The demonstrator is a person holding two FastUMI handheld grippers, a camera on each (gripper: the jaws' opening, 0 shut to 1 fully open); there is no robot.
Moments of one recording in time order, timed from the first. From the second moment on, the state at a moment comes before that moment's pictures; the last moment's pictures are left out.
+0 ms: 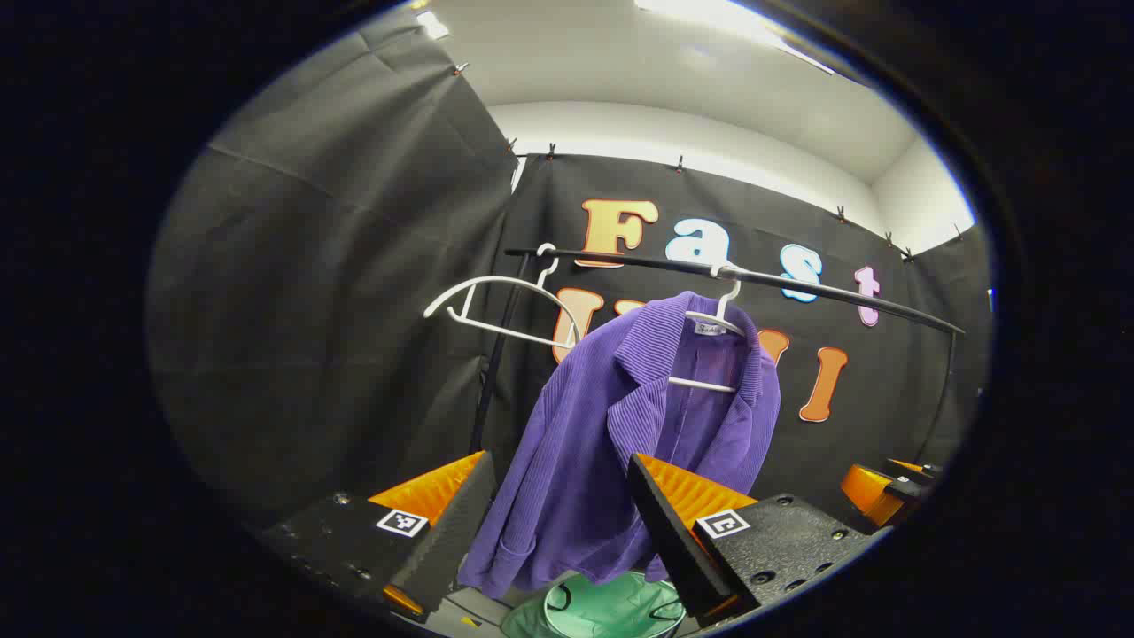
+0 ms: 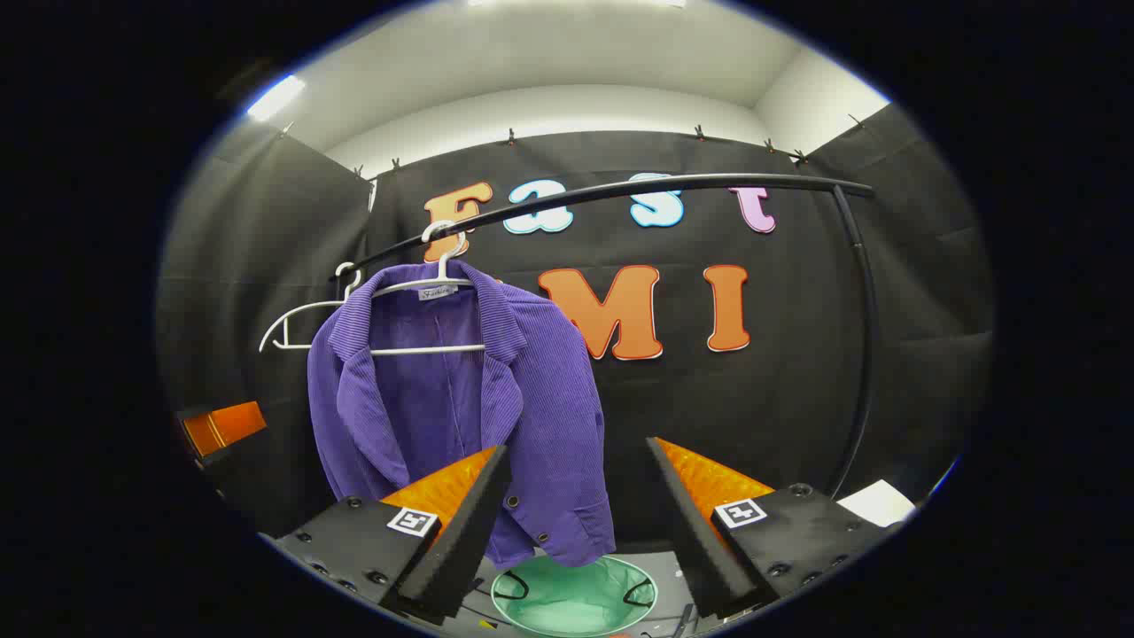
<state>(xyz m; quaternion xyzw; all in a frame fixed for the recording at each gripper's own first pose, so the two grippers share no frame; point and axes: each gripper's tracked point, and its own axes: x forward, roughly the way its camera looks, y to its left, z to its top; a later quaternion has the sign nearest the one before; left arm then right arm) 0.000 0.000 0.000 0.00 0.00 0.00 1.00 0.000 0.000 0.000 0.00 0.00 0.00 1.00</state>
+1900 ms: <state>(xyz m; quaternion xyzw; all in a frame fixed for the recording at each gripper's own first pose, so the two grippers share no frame) -0.013 -0.027 -0.032 0.04 0.03 0.10 0.99 0.110 0.046 -0.038 0.02 0.05 0.16 0.99</state>
